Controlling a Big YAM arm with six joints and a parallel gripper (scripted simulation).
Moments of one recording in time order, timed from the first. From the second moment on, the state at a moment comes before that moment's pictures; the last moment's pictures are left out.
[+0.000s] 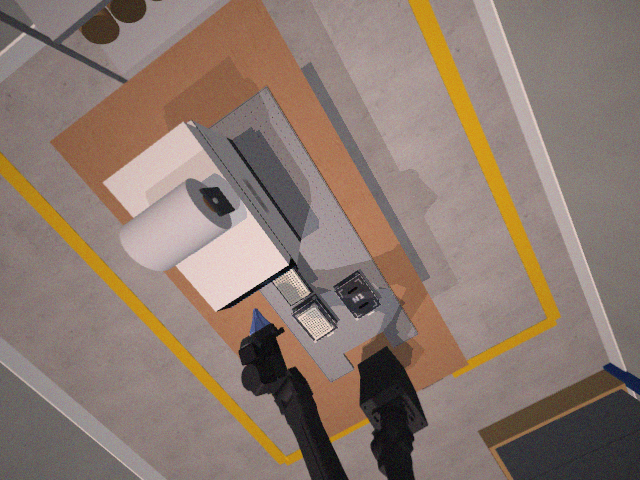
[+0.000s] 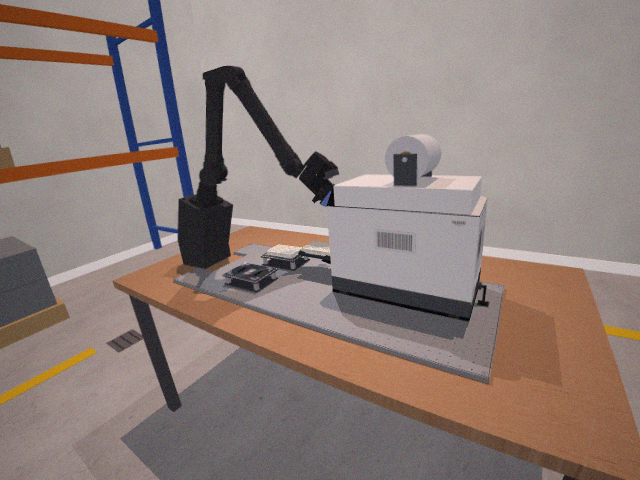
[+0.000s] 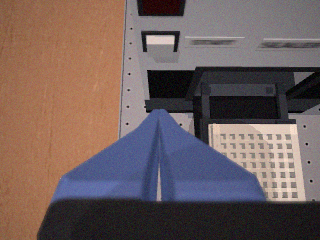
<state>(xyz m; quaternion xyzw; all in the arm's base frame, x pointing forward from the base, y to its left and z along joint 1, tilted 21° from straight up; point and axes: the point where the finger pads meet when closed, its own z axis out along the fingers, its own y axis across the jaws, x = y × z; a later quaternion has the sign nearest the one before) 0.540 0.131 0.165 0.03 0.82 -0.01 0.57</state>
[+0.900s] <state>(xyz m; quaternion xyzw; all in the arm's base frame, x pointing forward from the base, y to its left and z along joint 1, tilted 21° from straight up) 0.564 0.124 0.158 0.03 0.82 -0.01 0.58</state>
